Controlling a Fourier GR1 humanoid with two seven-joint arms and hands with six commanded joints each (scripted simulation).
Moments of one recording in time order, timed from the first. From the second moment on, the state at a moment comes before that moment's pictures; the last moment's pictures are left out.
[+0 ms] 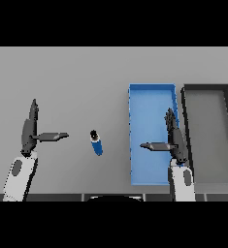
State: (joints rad) left arm -0.11 0.43 -0.16 -1.48 0.24 0.26 0.01; right arm 0.00 0.00 0.00 -1.57 0.00 0.00 0.00
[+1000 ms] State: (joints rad) left arm -0.02 0.69 -0.32 -1.63 0.24 -0.20 -0.12; right arm 0.04 -0.15 0.12 -1.69 0.20 0.05 -0.03
